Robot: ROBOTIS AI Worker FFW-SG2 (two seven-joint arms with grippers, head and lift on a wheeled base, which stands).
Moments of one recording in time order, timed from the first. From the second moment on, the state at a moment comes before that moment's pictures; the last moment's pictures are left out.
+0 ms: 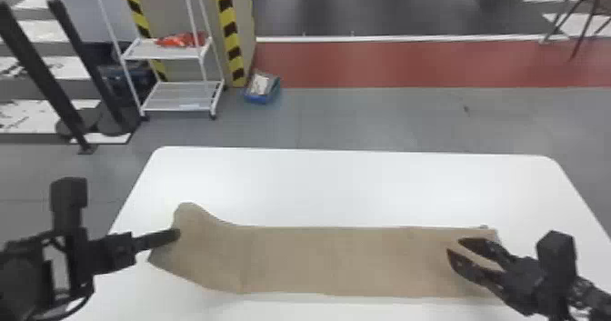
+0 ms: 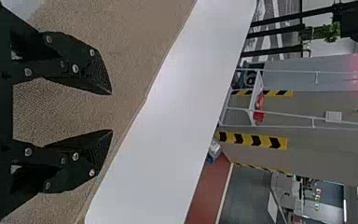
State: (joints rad) left arm 0.08 0.24 0.39 -1.87 0.25 1.20 -0.55; right arm 0.06 -0.14 -0.30 -1.26 0.25 -0.07 0.88
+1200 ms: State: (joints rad) left arm 0.05 0.22 0.39 -1.99 0.33 1.33 -0.55; right arm -0.04 -0.05 -0.11 -1.13 0.29 0.02 0.85
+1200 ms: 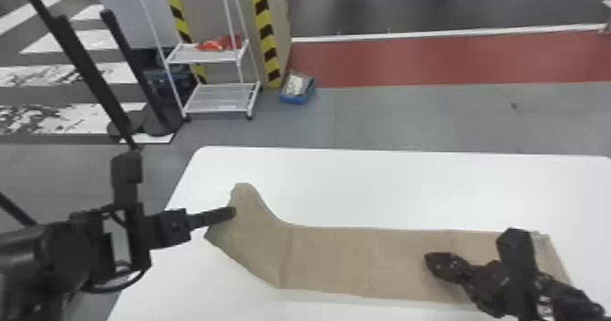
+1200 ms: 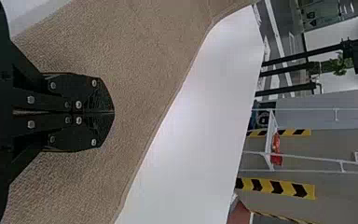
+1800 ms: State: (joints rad) left arm 0.04 0.21 0.39 -2.02 0.34 1.35 -0.55; right arm -0.13 0.00 -0.04 -1.03 0.30 0.04 0.81
